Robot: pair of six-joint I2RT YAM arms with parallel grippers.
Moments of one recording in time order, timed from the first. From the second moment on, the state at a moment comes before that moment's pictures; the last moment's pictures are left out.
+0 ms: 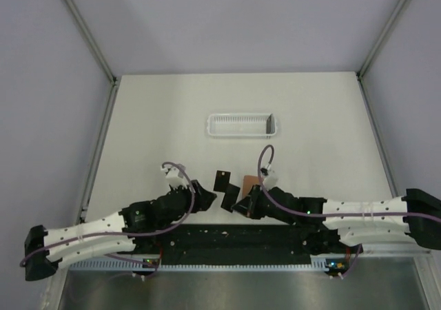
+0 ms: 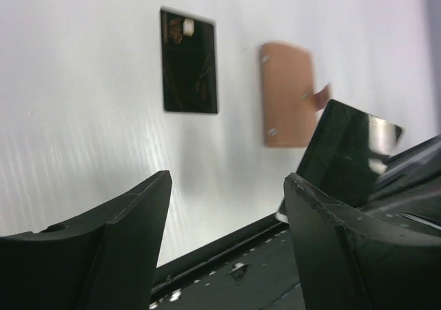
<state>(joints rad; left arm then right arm) -1.19 0.62 0.25 -0.23 -0.45 -1.05 1.35 1.05 0.37 0.17 0.30 1.29</state>
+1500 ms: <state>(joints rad) -1.14 0.45 0.30 0.15 0.03 -0.86 1.03 0.73 0.33 0.38 -0.28 0.94</state>
